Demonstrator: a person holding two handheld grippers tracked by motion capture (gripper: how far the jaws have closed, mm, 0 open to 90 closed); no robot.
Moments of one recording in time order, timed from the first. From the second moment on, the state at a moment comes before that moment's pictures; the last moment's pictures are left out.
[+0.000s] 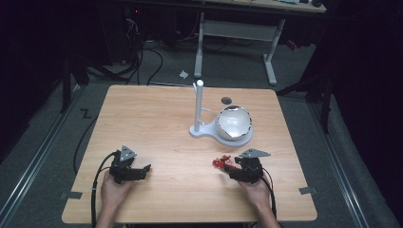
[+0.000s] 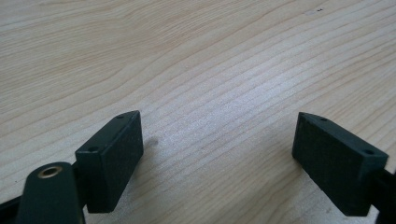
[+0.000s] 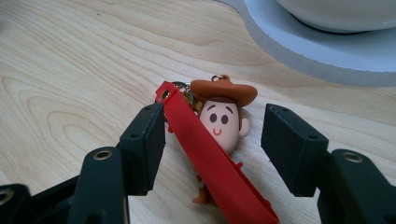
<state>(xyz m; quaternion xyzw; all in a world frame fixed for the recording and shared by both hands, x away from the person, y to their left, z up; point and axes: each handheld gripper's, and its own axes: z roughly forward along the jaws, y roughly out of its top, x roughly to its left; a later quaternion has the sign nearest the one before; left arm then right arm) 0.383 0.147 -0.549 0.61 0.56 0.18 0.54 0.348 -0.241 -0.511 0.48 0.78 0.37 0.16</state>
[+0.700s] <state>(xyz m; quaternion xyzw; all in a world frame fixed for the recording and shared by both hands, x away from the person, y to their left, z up) 0.384 0.147 -0.549 0.60 0.56 0.18 0.54 0.353 -0.225 -0.526 0.45 0.81 0.32 0.19</state>
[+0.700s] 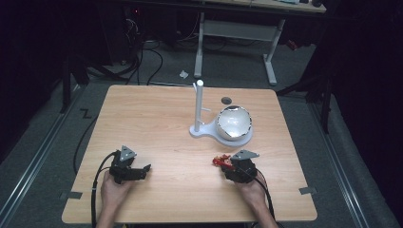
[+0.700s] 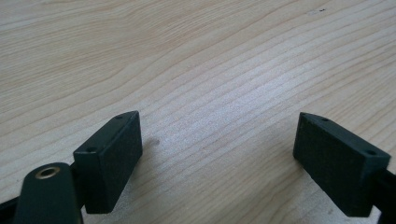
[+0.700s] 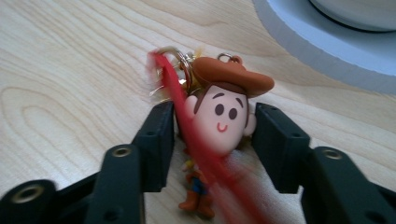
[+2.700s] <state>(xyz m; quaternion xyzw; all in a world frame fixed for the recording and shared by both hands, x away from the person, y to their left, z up) 0.385 0.148 -0.548 0.60 0.56 0.17 0.54 0.319 -0.287 -0.471 0.47 0.77 0.39 0.21</state>
